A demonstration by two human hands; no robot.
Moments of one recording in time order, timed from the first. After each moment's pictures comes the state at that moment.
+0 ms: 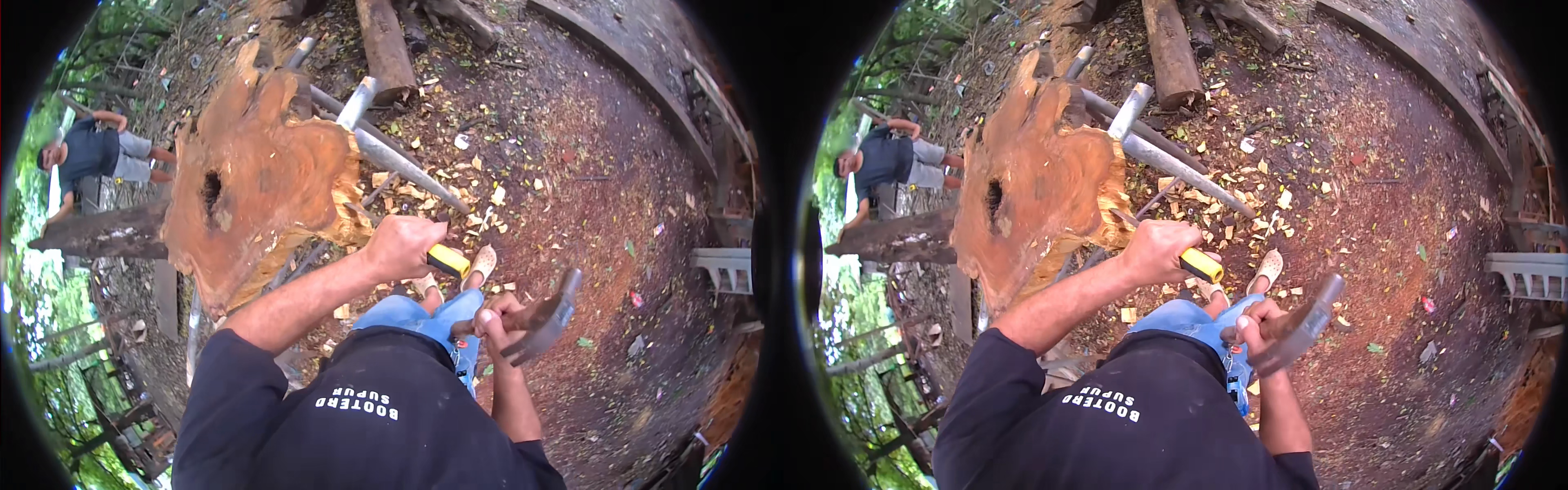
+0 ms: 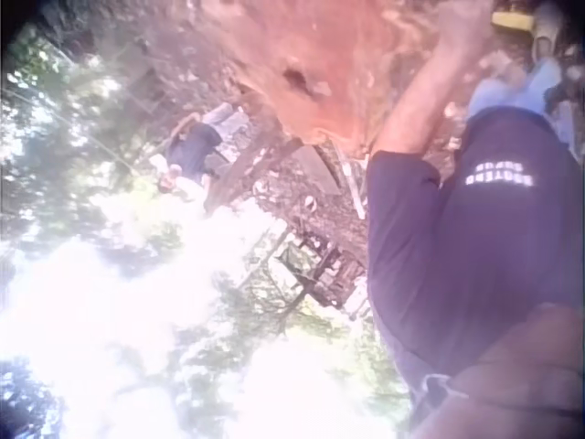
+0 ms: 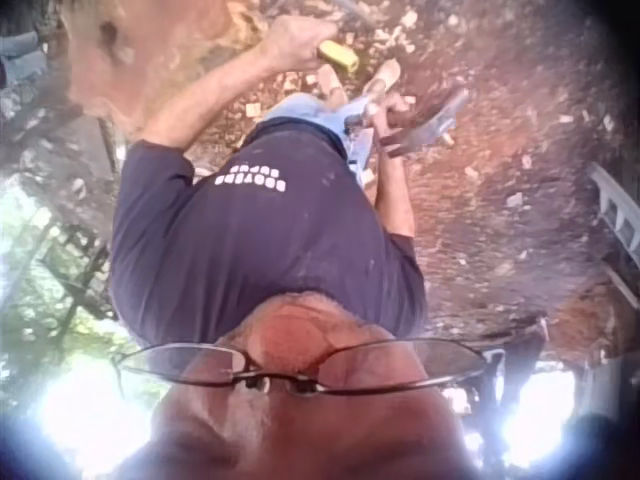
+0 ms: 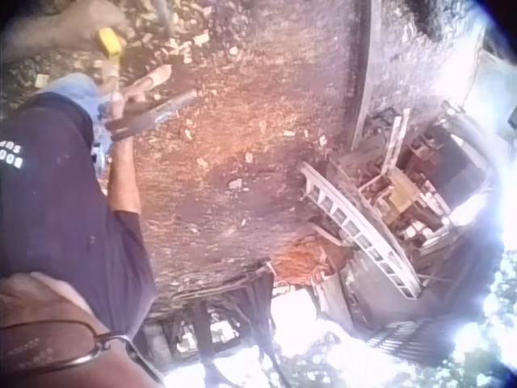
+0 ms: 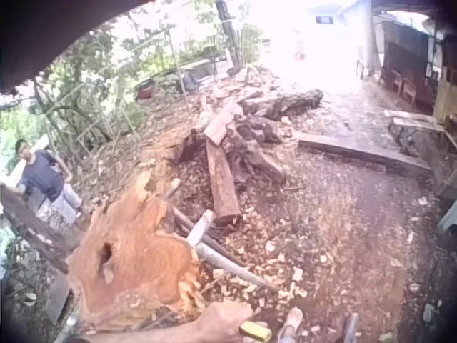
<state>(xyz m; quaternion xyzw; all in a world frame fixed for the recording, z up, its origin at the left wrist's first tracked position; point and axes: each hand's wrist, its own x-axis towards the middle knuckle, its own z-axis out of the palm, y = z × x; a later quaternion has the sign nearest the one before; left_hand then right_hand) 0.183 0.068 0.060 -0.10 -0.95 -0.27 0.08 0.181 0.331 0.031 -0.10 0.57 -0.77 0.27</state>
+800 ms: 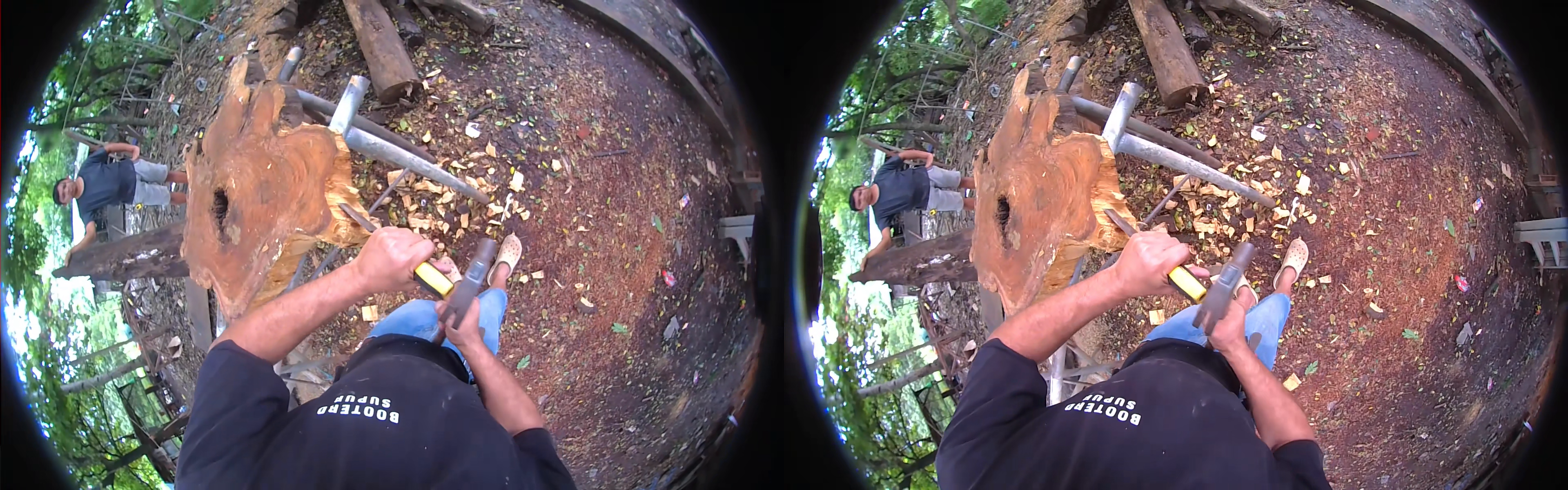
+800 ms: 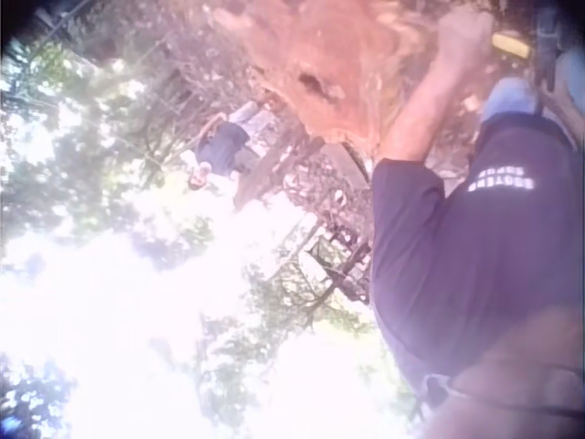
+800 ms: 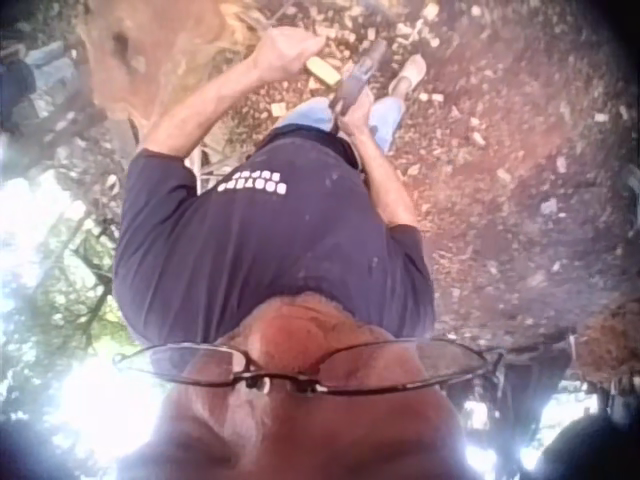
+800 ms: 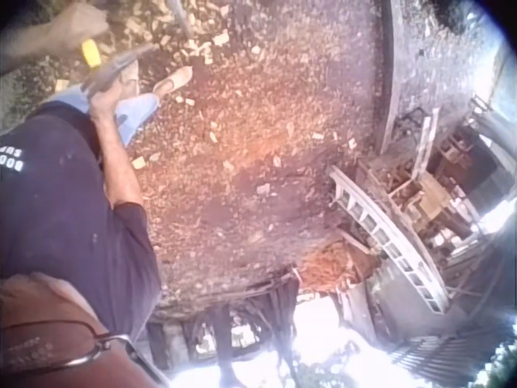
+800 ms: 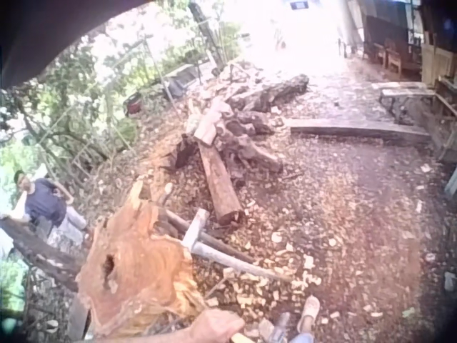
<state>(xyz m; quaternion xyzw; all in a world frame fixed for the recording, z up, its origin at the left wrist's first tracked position) 0.195 0.072 0.045 -0.18 -0.95 -0.24 0.06 0.264 0.280 -0.098 -0.03 0.62 -0.73 0.28</state>
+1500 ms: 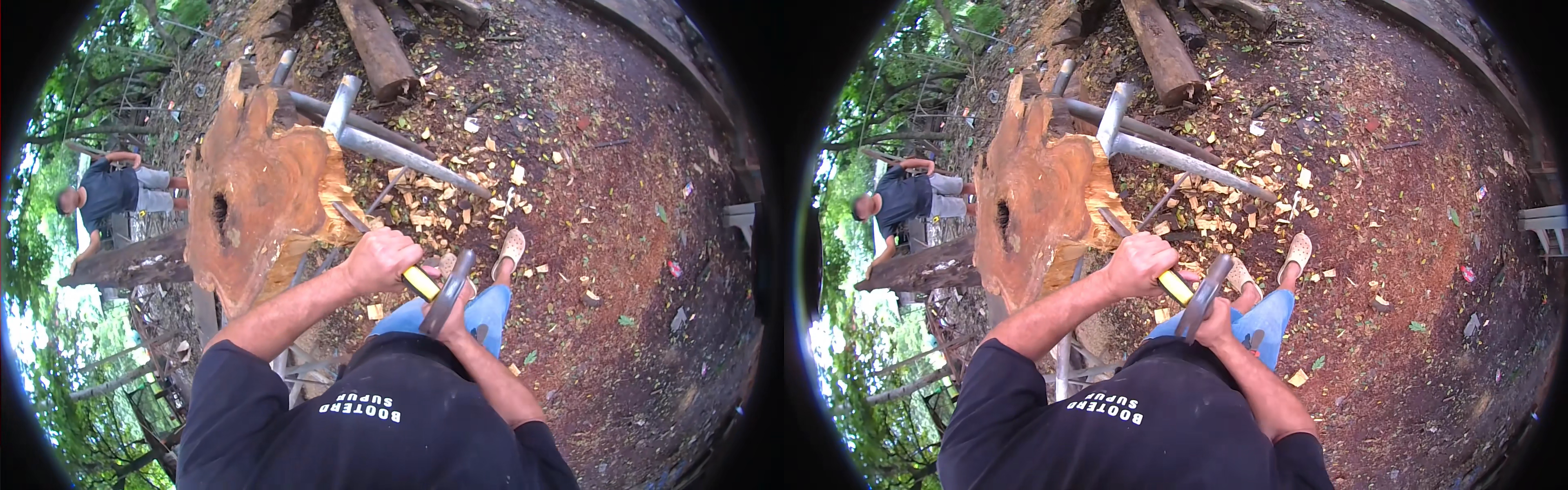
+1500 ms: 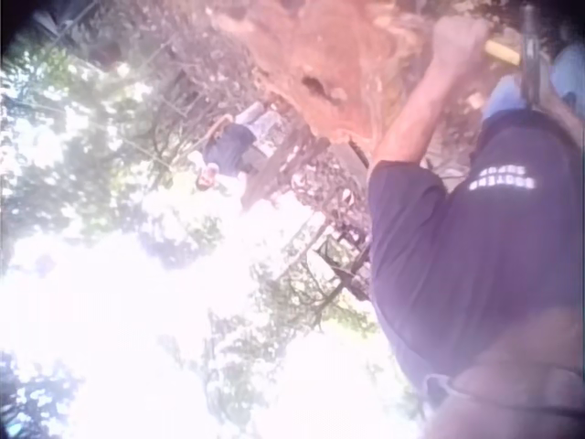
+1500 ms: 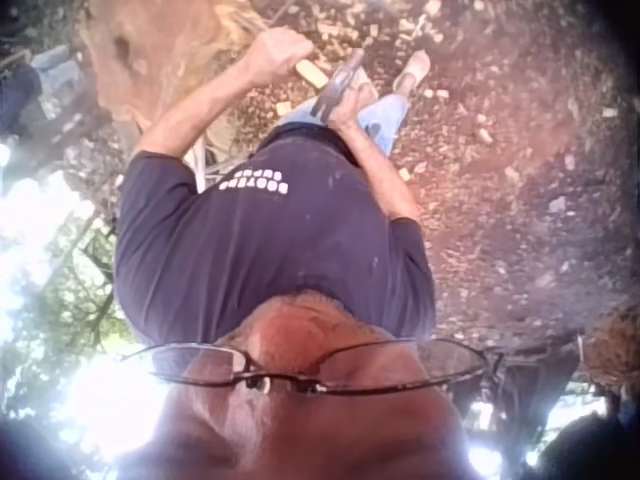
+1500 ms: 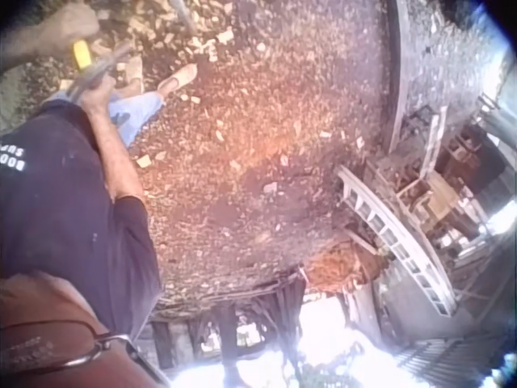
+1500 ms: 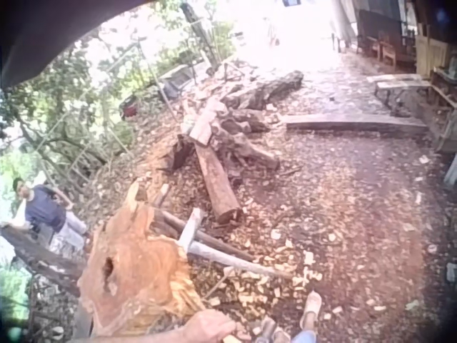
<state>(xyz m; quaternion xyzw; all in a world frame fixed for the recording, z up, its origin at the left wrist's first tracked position) 0.209 0.063 0.042 -0.21 -0.95 -0.21 0.05 0.260 0.267 -0.059 -0.14 0.66 -0.70 0.24</state>
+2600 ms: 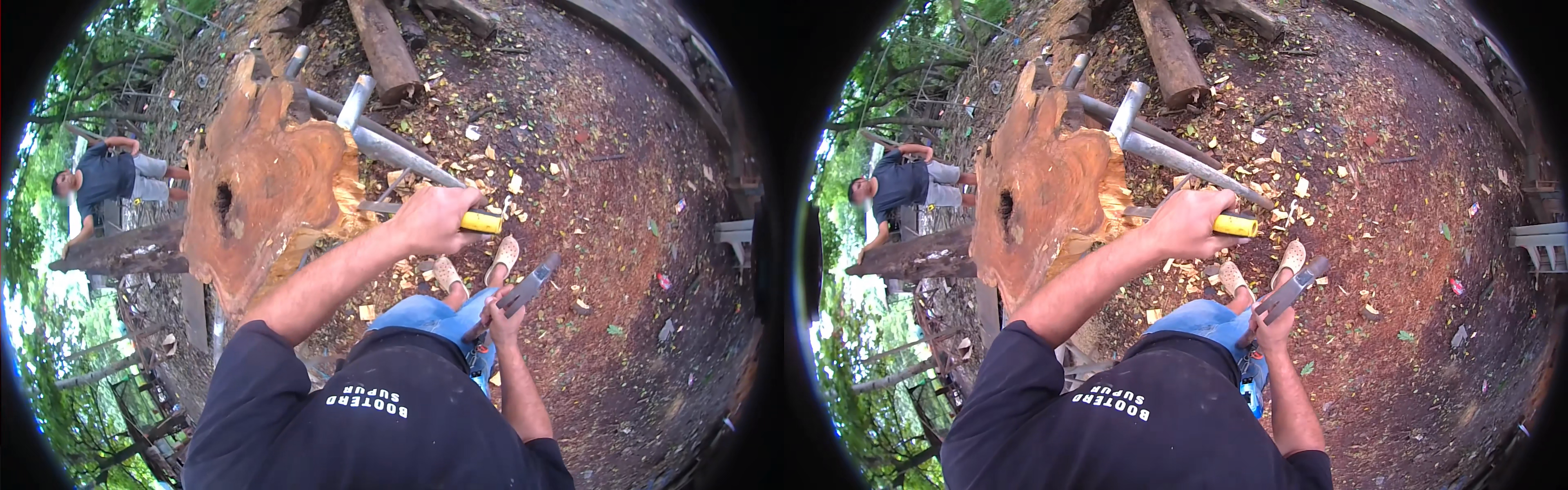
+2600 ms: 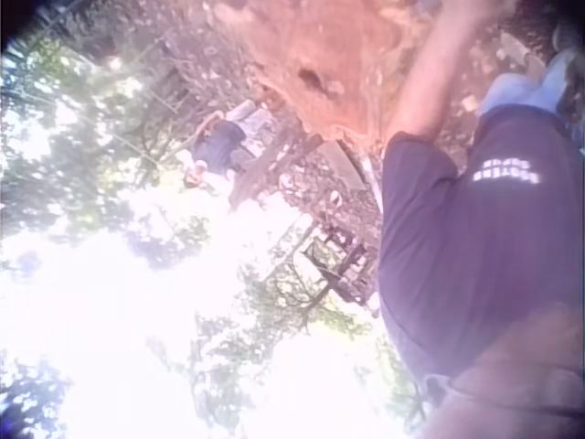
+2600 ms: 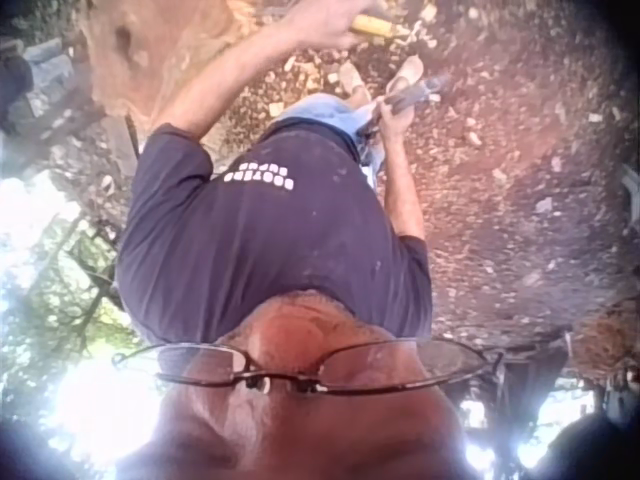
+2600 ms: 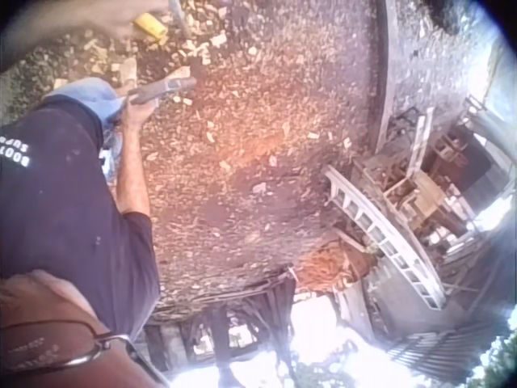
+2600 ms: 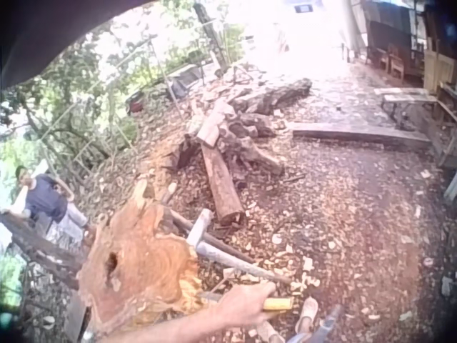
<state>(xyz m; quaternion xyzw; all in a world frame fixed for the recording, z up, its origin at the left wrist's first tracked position) 0.137 0.086 0.067 -0.06 -0.95 -0.29 -0.09 0.227 0.345 -0.081 0.05 0.63 -0.73 0.27</state>
